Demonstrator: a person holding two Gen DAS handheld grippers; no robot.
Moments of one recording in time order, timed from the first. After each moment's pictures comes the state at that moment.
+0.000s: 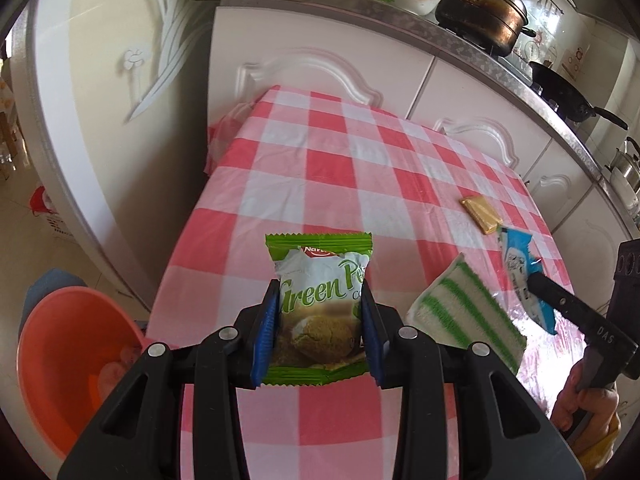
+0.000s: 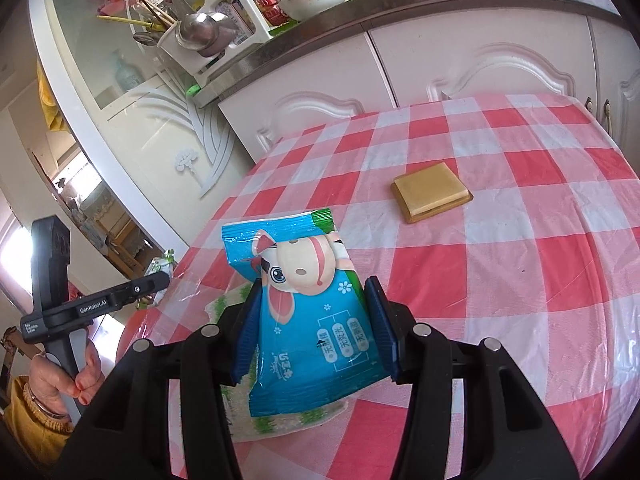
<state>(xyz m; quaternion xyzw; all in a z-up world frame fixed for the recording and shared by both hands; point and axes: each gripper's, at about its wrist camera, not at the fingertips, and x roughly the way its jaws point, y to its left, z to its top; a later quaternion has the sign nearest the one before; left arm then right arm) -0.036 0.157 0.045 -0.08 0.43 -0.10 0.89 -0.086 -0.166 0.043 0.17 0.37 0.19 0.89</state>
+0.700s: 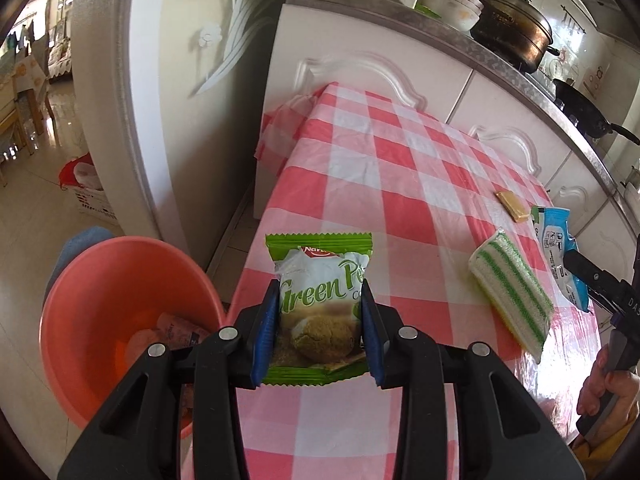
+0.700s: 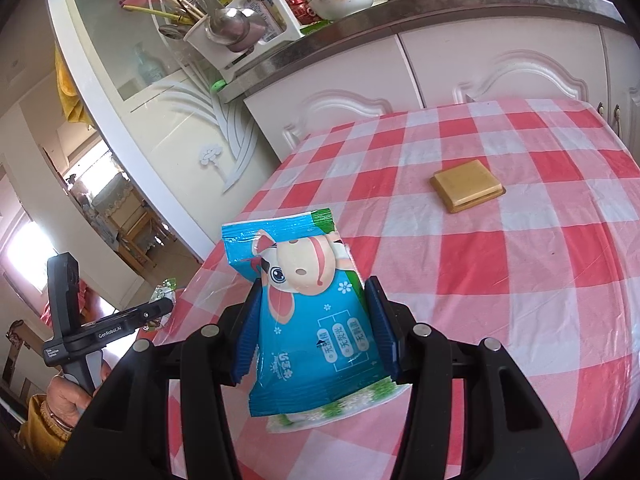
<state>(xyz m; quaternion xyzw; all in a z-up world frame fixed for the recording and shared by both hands) -0.087 0.217 0.031 -0.10 0.42 -0.05 0.90 -0.107 -0.134 0.056 0.17 0.36 0.21 0.89</state>
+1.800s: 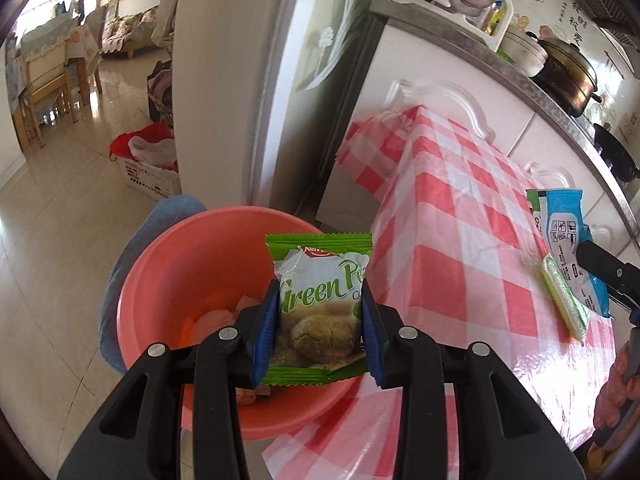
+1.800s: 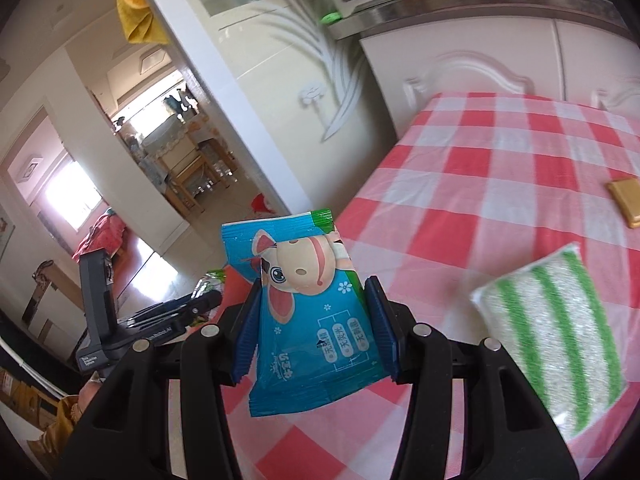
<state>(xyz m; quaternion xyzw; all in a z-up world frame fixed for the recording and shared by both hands) -0.129 0.331 0.012 -0.14 0.41 0.02 0.90 -0.101 0.033 0.071 0.12 0.40 0.33 0.85</state>
